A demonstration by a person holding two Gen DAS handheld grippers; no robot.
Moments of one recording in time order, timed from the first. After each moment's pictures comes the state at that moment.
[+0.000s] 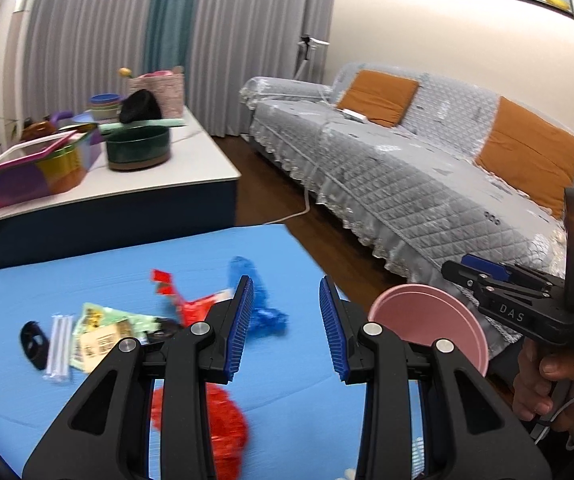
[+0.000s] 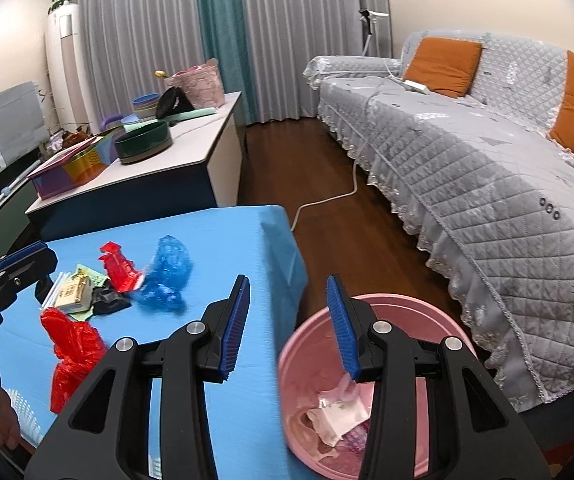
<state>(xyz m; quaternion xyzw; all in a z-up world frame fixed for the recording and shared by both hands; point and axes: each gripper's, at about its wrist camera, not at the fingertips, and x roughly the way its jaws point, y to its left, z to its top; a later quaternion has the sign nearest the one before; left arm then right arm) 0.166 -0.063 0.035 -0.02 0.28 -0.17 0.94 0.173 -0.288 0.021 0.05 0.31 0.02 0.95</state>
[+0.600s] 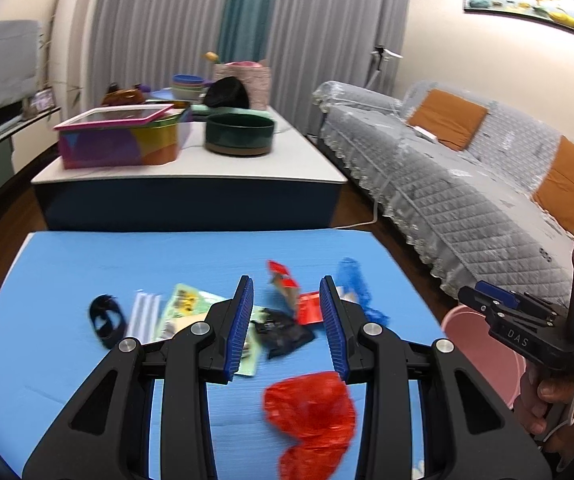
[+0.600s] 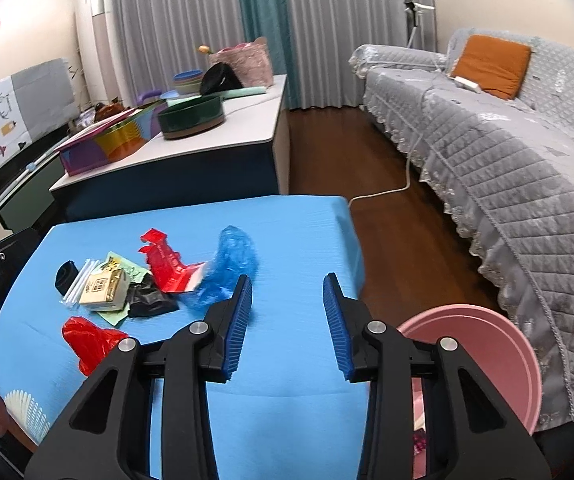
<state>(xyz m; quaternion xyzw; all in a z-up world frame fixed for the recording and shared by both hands) 0.174 0.031 0.029 -0.07 0.29 -0.06 0.95 0.215 -0.211 0.003 0.04 0.33 0.08 0.94</state>
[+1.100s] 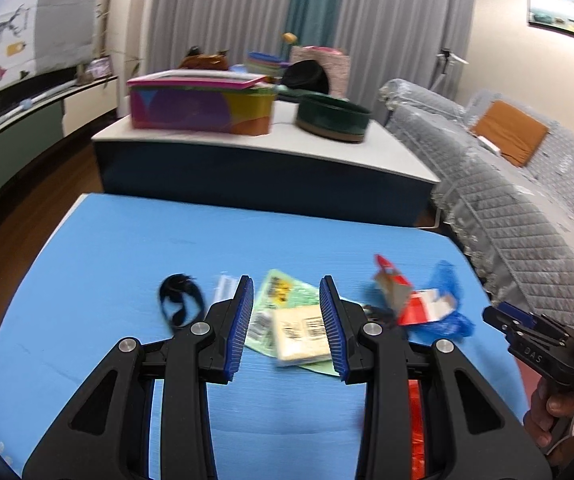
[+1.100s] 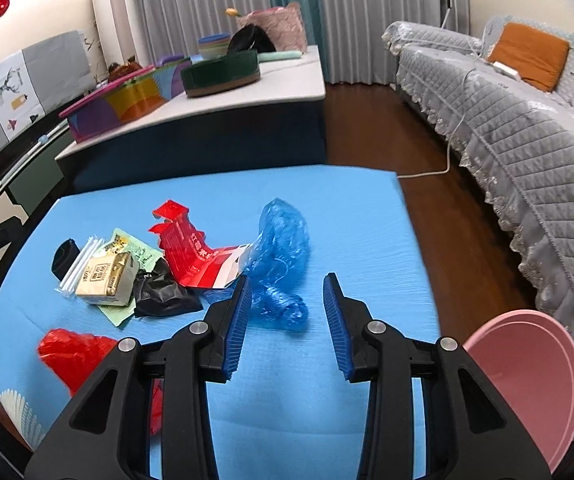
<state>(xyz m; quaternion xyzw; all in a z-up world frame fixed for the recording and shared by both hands) 0.192 0.104 -0.004 -0.10 0.32 0.04 0.94 0.261 -0.158 -0.039 0.02 0.38 0.13 0.92</state>
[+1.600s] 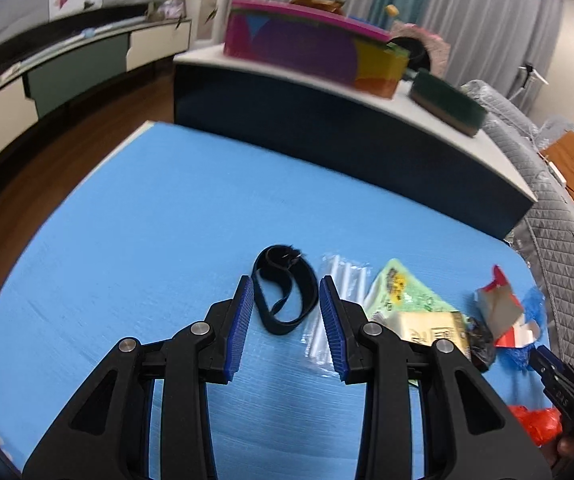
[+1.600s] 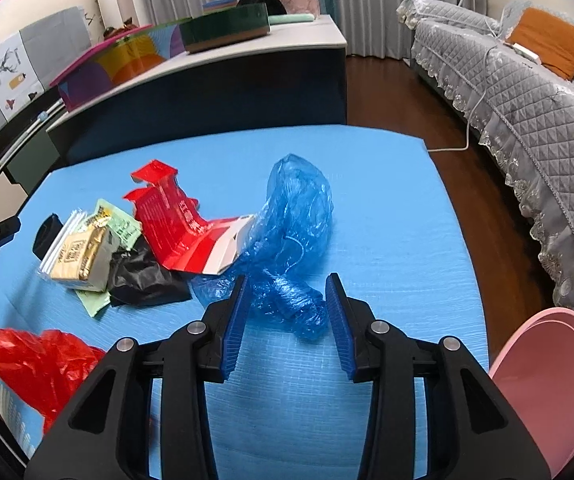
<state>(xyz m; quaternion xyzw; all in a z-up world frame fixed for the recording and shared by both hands) 0.215 0.178 -0.055 -0.18 0.38 0.14 0.90 0.288 -0.142 -0.076 0.01 0.42 0.14 0.90</state>
